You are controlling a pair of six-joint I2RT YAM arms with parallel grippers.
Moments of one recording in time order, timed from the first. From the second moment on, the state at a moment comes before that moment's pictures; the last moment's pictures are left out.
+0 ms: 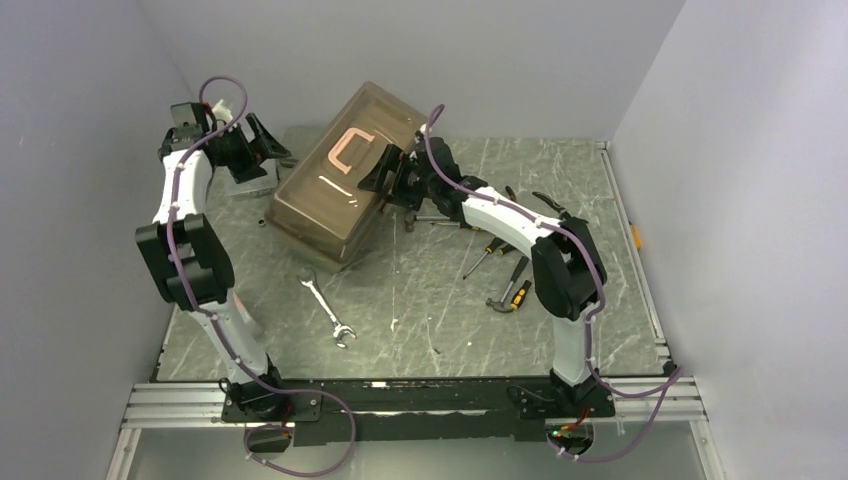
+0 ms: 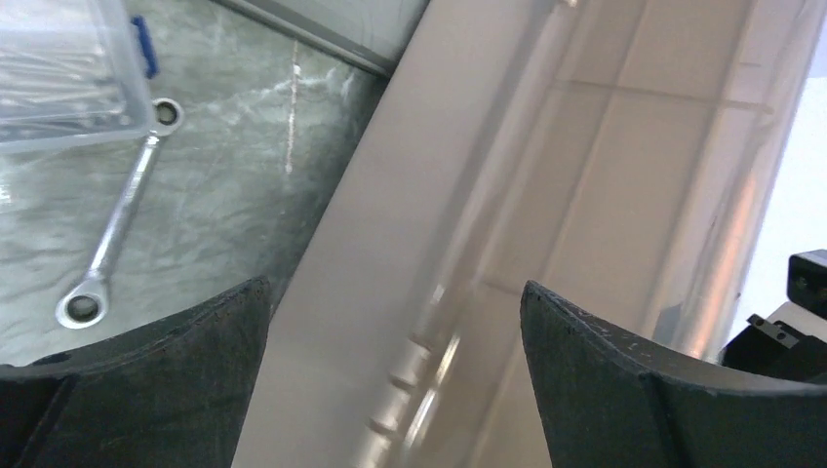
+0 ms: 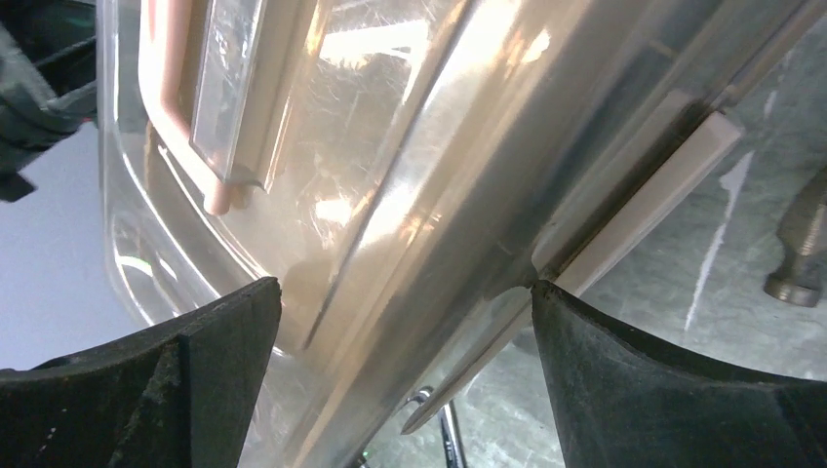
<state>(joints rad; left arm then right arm) 0.28 1.92 1.79 -0.66 0.63 -0.31 0.66 1.98 1.58 -0.03 -0.26 0.93</state>
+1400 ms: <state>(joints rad) 0.06 1.92 1.19 -0.16 0.71 -0.55 0.57 1.79 1.41 -0.12 -0.18 0.82</state>
